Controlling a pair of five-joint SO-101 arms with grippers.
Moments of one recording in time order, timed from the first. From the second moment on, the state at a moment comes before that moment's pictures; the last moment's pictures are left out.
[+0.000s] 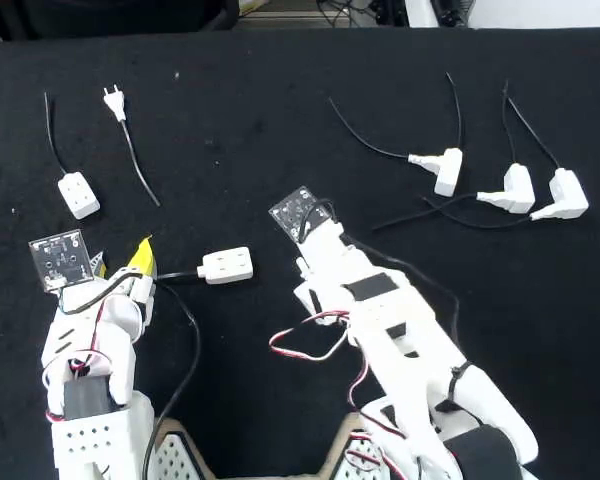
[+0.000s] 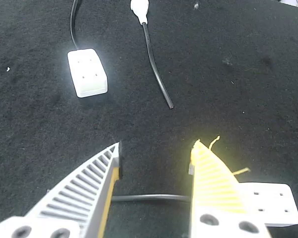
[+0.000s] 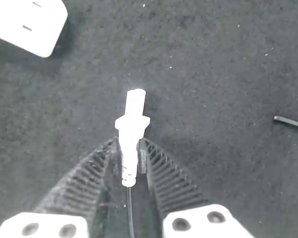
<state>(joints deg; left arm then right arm) -15.4 -104.0 95.6 43.1 5.0 -19.6 -28.1 67.5 34.5 17.4</state>
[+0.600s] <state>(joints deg) -15.4 -104.0 95.6 43.1 5.0 -18.6 -28.1 69.0 32.8 17.7</state>
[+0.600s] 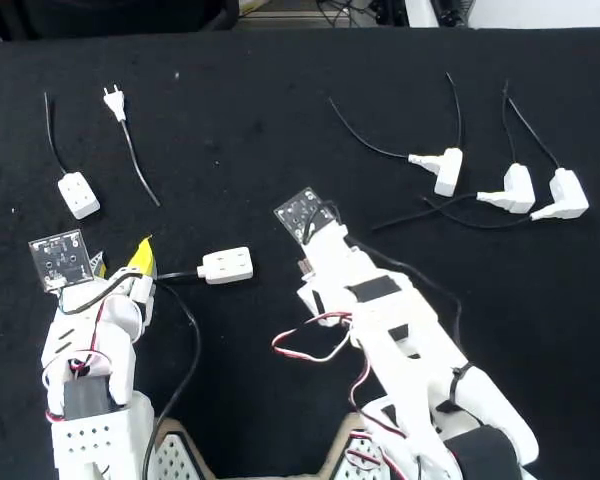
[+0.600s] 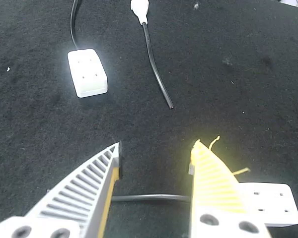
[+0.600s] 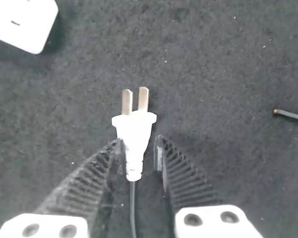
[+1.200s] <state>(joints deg) -15.4 -104.0 95.8 41.6 5.0 -23.3 -28.2 69.0 34.3 17.1</state>
